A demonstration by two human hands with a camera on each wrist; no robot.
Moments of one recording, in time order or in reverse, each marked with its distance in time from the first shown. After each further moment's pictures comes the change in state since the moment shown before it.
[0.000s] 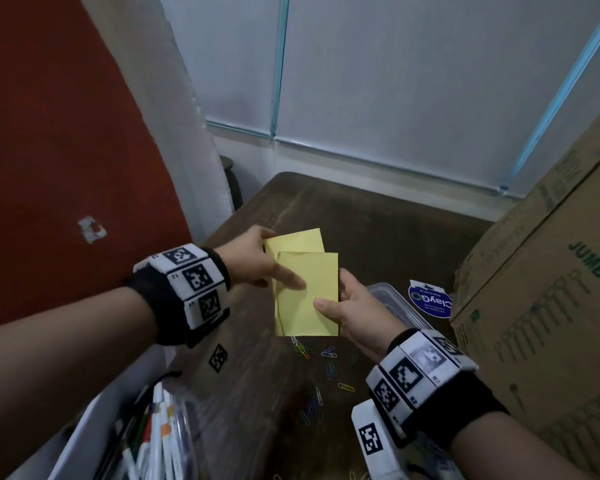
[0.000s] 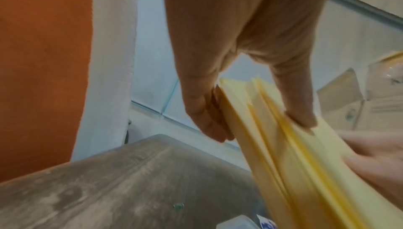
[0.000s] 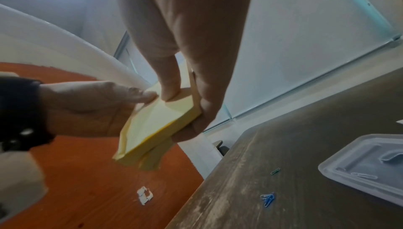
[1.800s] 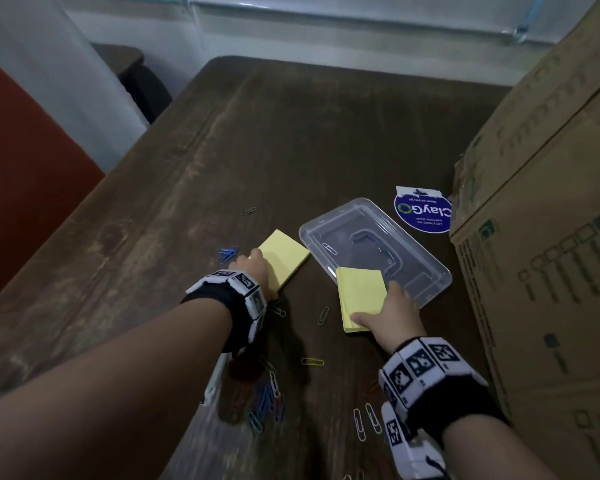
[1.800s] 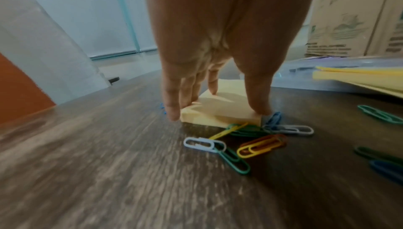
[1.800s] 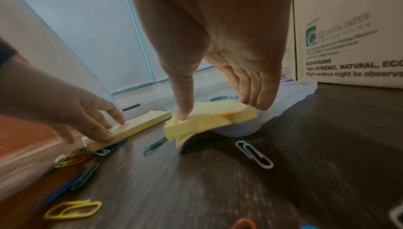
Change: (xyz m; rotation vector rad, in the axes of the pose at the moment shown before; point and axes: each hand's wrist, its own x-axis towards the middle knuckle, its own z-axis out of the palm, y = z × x) left_hand 0.211 -0.107 0.169 0.919 -0.056 -0.259; right_hand 0.089 0.177 -0.133 -0.681 0.456 0.540
